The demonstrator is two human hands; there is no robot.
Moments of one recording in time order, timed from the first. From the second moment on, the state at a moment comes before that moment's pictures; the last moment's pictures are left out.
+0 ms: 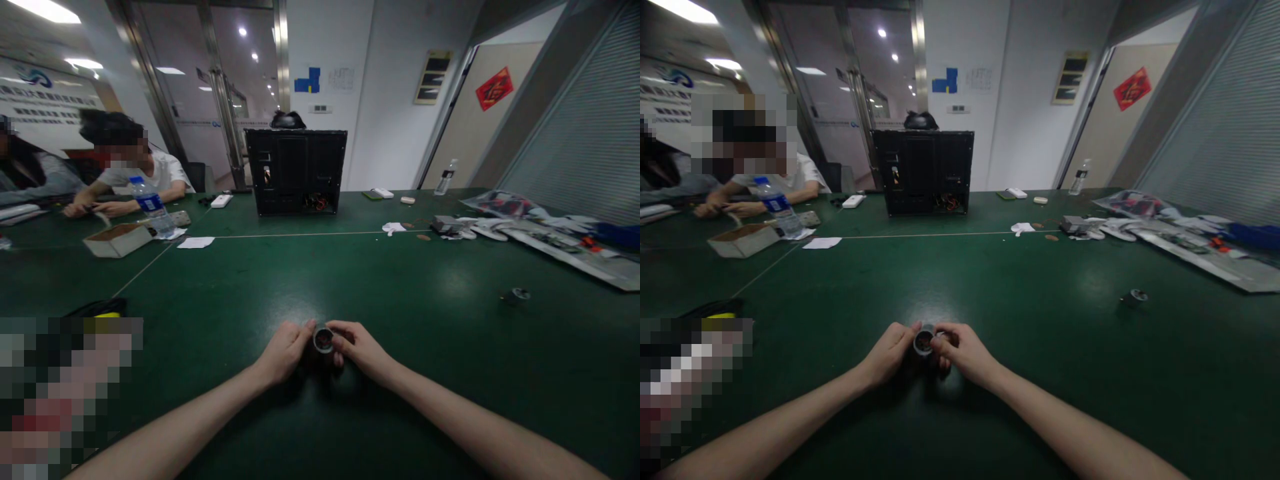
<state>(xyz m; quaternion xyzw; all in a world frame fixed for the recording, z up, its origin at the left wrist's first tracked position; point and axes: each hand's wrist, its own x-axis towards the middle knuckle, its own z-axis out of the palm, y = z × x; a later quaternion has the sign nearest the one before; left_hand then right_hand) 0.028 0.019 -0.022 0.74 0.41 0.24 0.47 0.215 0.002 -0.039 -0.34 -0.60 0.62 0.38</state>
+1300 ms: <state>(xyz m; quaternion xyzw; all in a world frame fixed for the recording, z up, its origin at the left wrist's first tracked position) 0.028 0.024 -0.022 0.74 0.37 0.28 0.49 0.219 -0.005 -0.026 -0.41 -0.75 0.38 0.35</state>
